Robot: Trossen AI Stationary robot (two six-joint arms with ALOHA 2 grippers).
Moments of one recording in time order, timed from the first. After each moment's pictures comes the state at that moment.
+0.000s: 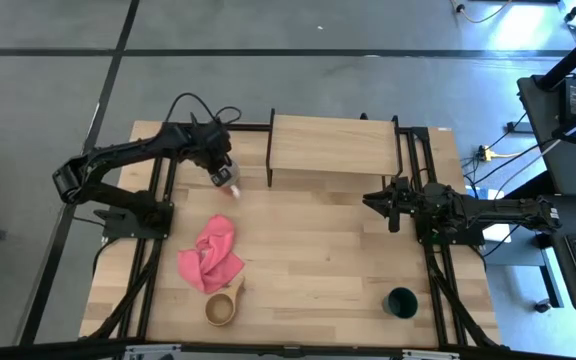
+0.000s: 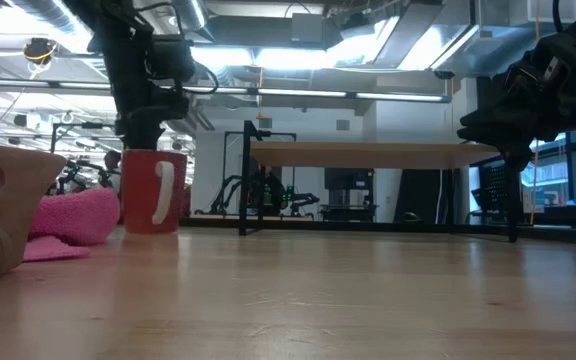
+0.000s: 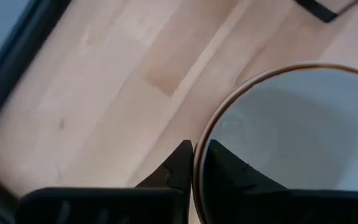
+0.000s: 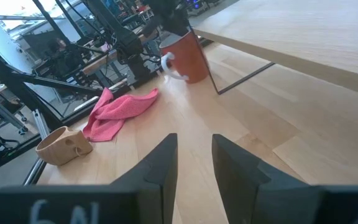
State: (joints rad) left arm 0.64 1.27 0.86 -0.79 -0.09 0.05; right arm -0.07 0.19 0.01 0.04 0.10 0.49
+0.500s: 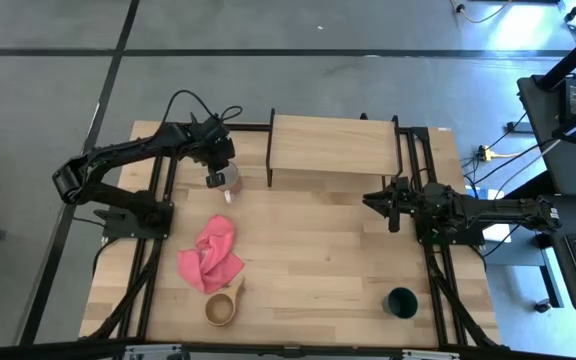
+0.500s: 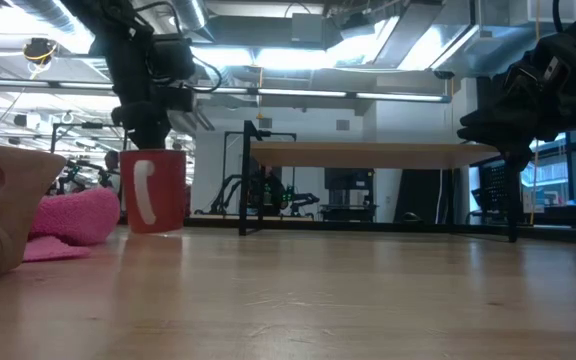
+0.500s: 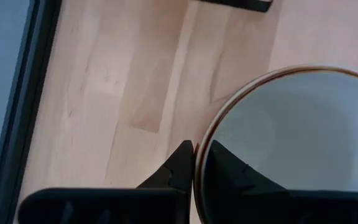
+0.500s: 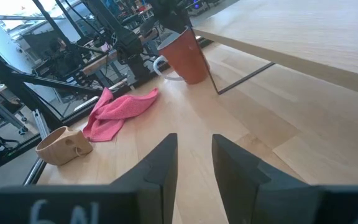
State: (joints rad) left arm 0.66 1.27 0.86 -0.74 0.04 0.45; right arm -0.07 0.19 0.01 0.04 0.10 0.49
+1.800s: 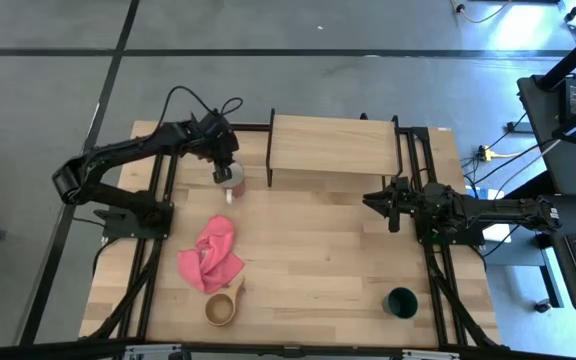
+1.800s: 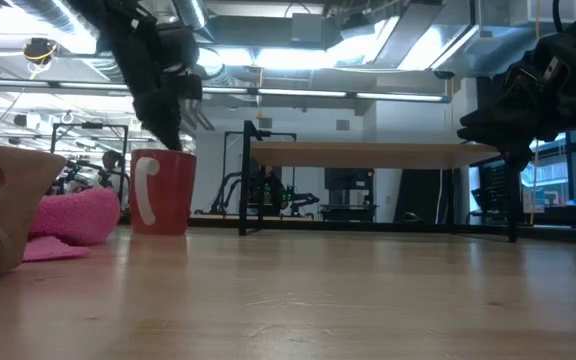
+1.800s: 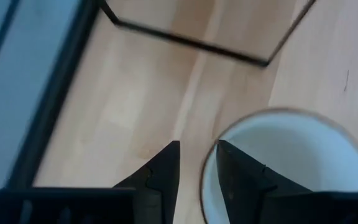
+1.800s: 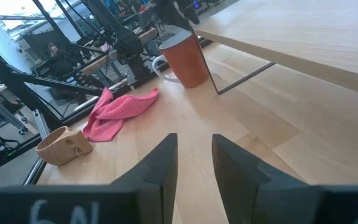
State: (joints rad) left arm 0.66 1.26 0.92 -0.68 0.05 0.34; right arm -0.07 0.19 0.01 0.04 0.10 0.49
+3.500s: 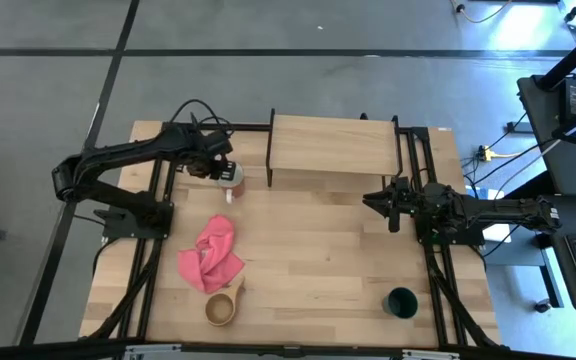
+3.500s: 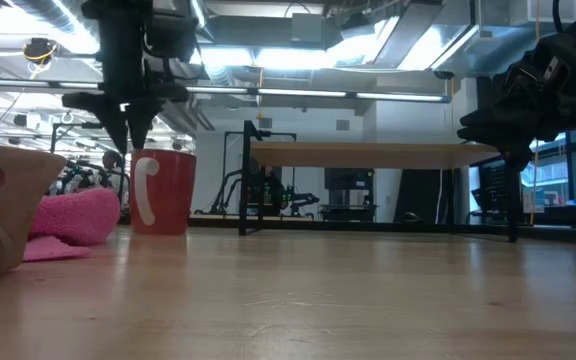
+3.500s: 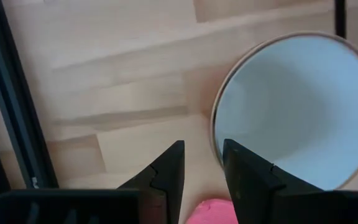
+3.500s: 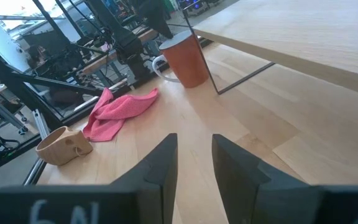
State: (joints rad) left arm 0.48 1.26 0.98 -1.10 -0.13 -0.94; right arm -0.07 0.19 0.01 0.04 0.10 0.49
